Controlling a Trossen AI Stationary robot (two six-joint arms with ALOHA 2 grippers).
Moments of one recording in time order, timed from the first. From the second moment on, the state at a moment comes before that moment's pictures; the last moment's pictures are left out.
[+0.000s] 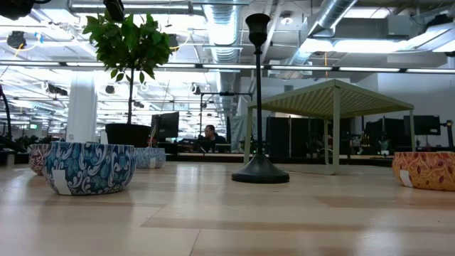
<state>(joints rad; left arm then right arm) -0.40 0.60 0.37 0.83 -0.45 -0.41 0.73 1.51 1.92 -1.57 -0.22 0.56</state>
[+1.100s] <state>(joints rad) -0.40 0.60 0.37 0.83 -0.45 -0.40 0.91 1.51 1.84 -1.57 -0.07 0.87</state>
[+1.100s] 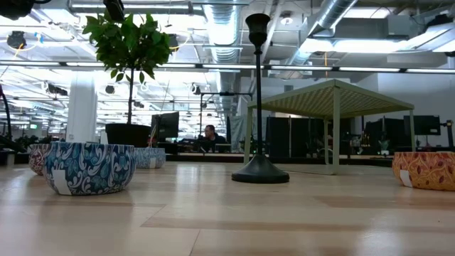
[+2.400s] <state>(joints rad) -0.40 0.60 0.37 0.83 -0.45 -0.40 1.01 1.71 1.84 -1.50 0.04 0.81</state>
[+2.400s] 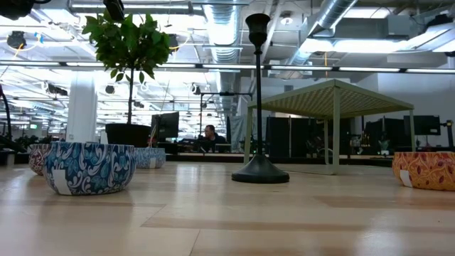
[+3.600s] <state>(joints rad) -0.40 0.60 0.37 0.84 -0.45 -0.41 1.02 1.72 1.78 -1.48 0.11 0.84</state>
